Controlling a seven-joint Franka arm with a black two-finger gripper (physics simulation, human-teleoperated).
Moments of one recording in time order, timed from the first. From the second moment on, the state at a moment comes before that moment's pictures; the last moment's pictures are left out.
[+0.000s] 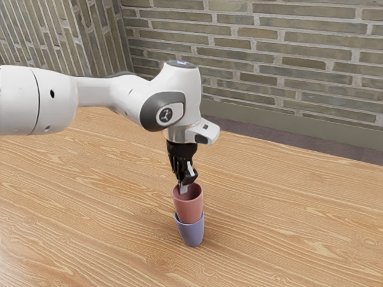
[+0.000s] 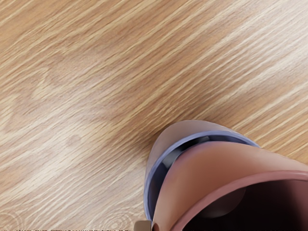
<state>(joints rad) -0.35 0.24 0.04 -1.82 -0.01 1.90 0.29</state>
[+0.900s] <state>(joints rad) -0.35 0.21 0.04 -1.84 -0.01 1.93 0.30</state>
